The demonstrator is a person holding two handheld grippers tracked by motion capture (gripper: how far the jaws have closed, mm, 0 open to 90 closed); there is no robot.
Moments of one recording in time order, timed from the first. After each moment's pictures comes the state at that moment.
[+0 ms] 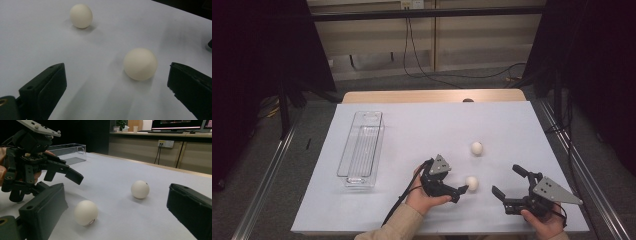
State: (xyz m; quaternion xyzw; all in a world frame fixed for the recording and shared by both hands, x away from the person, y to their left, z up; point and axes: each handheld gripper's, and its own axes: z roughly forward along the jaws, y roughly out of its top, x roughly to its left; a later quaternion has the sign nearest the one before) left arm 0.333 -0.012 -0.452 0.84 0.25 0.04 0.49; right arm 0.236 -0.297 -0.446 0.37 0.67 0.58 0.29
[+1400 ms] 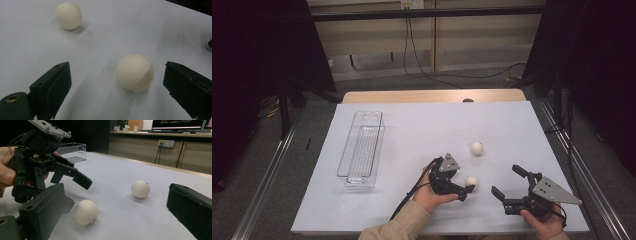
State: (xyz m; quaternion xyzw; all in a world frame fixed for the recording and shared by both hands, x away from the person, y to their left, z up) left arm 0.337 -0.034 -0.453 0.85 0.23 0.03 0.47; right arm 0.236 -0.296 -0.446 0.37 0.67 0.58 0.29
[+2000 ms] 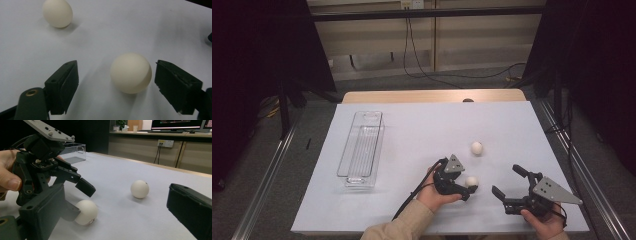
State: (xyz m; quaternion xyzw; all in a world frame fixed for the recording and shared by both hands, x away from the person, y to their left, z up) left arm 0.338 -0.044 -0.457 0.86 0.21 0.02 0.46; right arm 0.236 -0.296 -0.446 0.37 0.67 0.58 0.29
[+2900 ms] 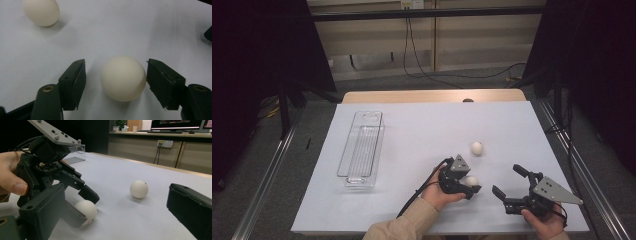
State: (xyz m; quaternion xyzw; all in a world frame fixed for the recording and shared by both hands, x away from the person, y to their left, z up) left arm 0.339 -0.057 -0.459 0.88 0.20 0.00 0.44; right arm 0.236 -0.297 -0.446 0.37 0.67 0.58 0.29
